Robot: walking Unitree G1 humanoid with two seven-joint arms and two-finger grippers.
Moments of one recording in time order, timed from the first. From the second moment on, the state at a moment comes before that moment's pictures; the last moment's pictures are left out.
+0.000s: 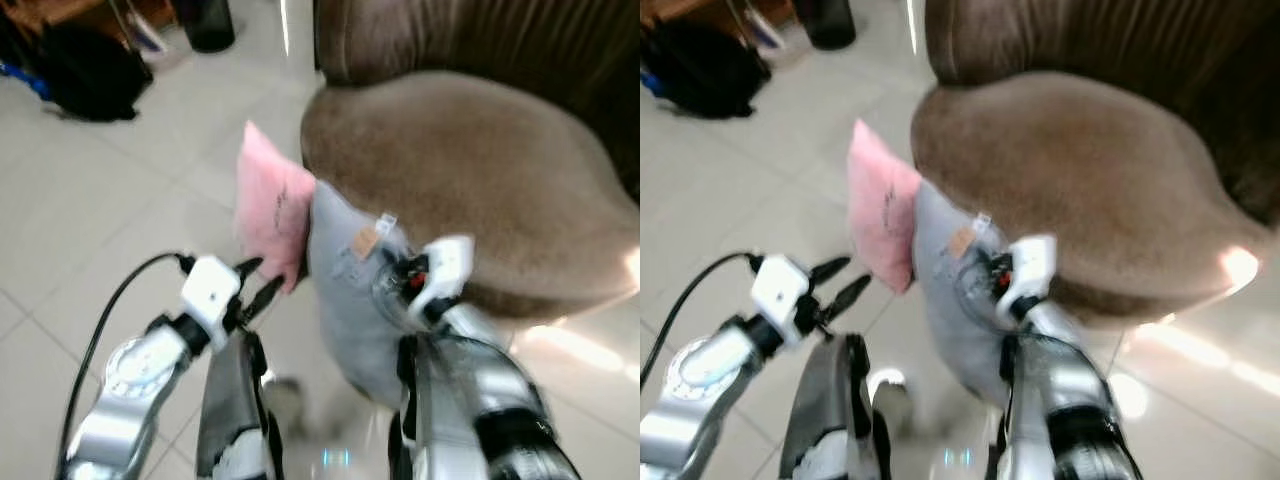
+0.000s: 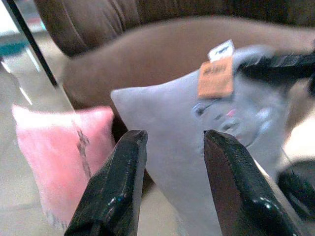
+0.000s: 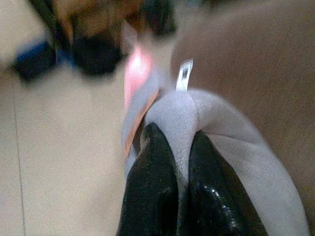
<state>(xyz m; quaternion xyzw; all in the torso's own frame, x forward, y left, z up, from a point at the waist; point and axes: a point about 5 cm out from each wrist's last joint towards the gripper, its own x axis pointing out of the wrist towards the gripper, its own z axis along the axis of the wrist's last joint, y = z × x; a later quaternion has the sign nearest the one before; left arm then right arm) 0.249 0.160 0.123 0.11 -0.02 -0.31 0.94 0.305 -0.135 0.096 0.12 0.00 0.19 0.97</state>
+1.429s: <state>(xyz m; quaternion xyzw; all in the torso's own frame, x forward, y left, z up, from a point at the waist) 0.285 0.159 0.172 0.14 -0.11 -0.09 0.98 0.302 -0.164 0.194 0.07 -0.09 -0.06 0.99</state>
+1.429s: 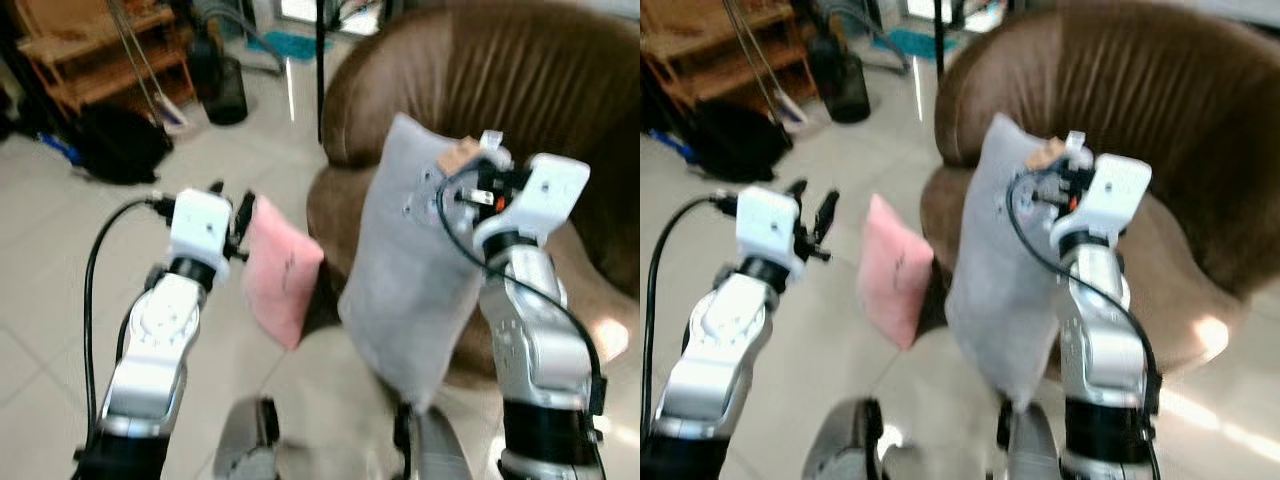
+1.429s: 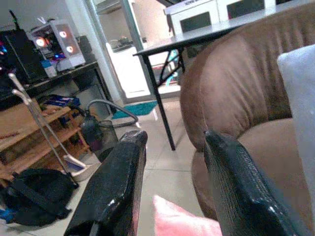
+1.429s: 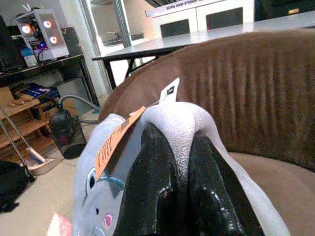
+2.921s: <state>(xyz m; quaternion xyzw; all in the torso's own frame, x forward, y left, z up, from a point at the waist) 0.285 0.158 0.164 0.13 -0.10 -0.12 0.98 0.300 -0.154 0.184 0.08 -0.07 -0.03 0.99</state>
